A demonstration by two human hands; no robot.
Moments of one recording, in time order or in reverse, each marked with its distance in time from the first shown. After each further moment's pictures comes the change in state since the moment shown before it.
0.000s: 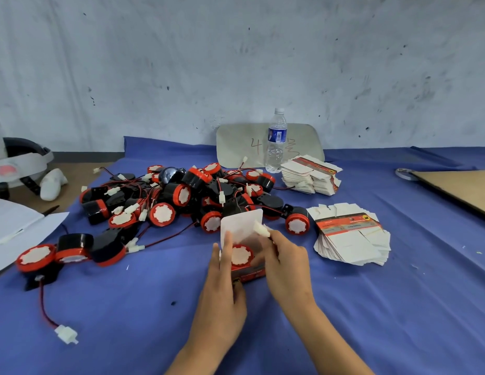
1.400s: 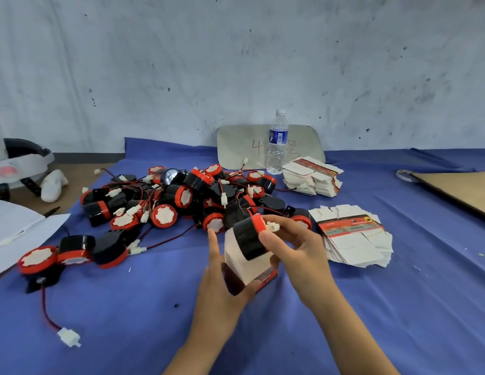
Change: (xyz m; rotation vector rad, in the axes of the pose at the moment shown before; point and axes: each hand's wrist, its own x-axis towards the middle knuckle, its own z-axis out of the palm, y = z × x) left_hand 0.012 0.006 -0.006 -0.246 0.054 -0.068; right_hand 0.003 -0.022 -0.034 0.652 -0.118 -0.002
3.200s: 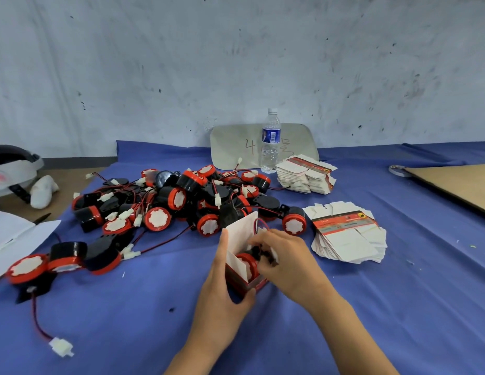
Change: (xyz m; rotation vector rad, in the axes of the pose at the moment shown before) left_hand -0.001 -0.027 0.009 0.084 -0.022 0.124; right_hand 0.008 0.011 -0.008 -0.900 -0.203 -0.196
